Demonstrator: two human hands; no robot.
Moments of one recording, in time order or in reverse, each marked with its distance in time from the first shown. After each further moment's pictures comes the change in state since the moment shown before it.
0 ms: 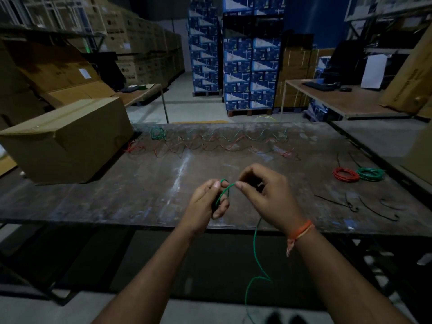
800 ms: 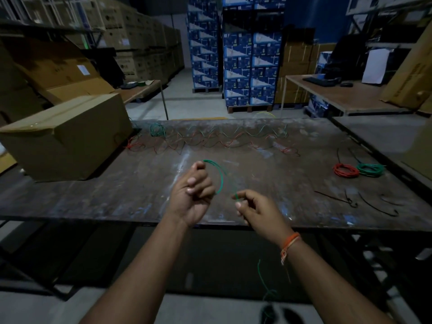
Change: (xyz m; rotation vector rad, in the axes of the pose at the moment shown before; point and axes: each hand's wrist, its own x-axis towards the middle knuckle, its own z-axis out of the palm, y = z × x) left_hand 0.011 0.020 -0.018 -0.990 -0.150 -0.146; right_hand -0.040 0.048 0.042 0.324 -0.218 0.403
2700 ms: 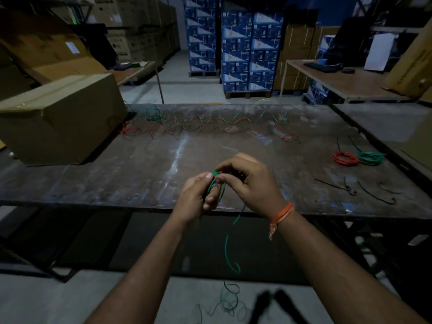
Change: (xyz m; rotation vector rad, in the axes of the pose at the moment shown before) left_hand -0.025 -0.024 -0.020 0.848 0.152 0.099; right_hand 0.019 -0.060 0.004 -0.300 0.095 -0.520
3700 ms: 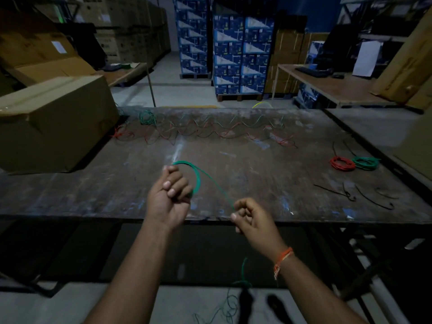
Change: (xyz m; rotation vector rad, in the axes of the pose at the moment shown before) left_hand 0.018 0.033 -0.052 -0.887 0.136 -0.031; right_hand -0.073 0.052 0.059 0.347 -0.029 0.598
